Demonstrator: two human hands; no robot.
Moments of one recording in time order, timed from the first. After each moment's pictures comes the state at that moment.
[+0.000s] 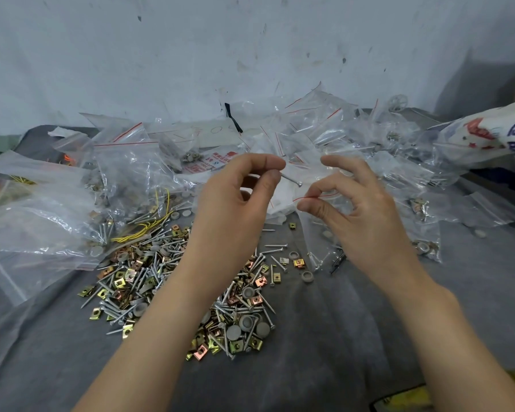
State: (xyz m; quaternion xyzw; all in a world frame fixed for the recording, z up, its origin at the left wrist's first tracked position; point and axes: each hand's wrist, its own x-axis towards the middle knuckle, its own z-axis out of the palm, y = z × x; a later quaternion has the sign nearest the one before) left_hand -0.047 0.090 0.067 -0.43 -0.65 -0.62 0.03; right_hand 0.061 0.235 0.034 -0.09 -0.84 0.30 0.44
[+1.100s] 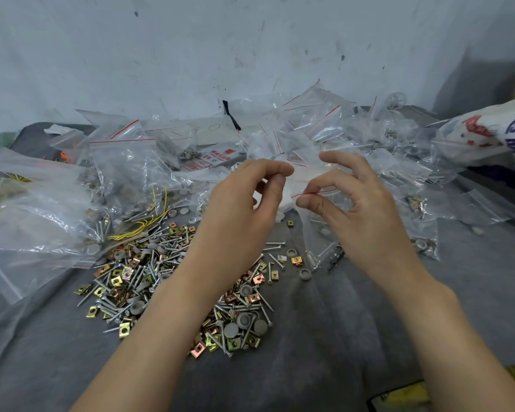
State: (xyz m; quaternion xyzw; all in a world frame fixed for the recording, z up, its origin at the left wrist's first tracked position) left_hand -0.051 0.096 0.054 -0.48 -0.69 -0.53 0.08; right_hand 0.062 0.234 0.036 -0.10 -0.84 0.30 0.44
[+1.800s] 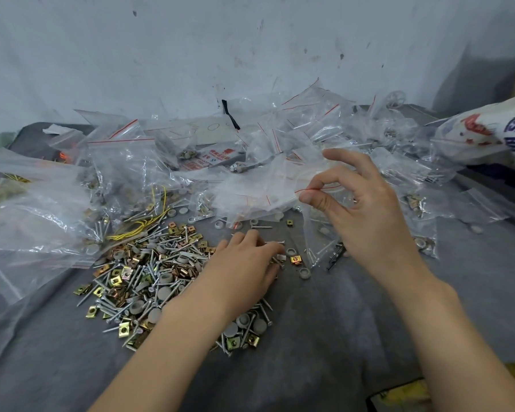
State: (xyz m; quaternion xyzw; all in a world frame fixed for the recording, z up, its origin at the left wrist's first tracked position) left_hand -0.056 0.087 0.000 -0.54 -0.84 -0.05 -0.01; right_hand 0.063 0.237 0.036 -0.10 -0.84 0.29 0.45
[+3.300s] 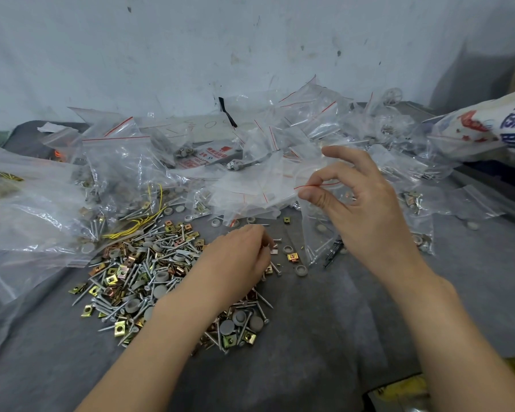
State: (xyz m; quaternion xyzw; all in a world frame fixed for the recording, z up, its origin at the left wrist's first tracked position) left_hand -0.062 0.089 0.004 -0.52 -0.84 -0.16 0.00; right_hand 0.065 0.241 0.034 -0.10 -0.83 0.30 0.45
